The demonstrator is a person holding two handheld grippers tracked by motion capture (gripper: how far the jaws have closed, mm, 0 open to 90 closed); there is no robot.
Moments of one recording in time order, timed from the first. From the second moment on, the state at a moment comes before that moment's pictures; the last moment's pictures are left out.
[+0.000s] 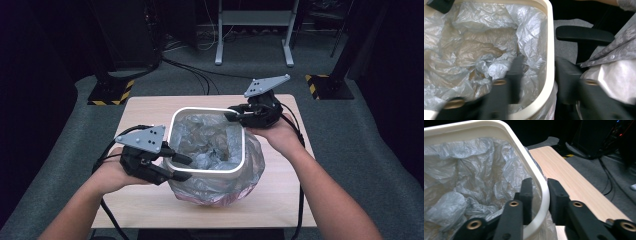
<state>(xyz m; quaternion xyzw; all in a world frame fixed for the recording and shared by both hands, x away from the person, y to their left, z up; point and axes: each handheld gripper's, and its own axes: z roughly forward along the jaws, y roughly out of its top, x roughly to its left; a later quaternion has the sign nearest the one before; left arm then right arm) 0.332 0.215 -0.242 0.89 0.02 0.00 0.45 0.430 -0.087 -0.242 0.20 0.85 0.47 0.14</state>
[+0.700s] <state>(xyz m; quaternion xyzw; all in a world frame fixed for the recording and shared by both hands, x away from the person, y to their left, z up) 0.412 0.243 -0.221 0.85 0.15 0.12 0.50 0.389 -0.094 -0.228 0.15 0.83 0.52 0.14</state>
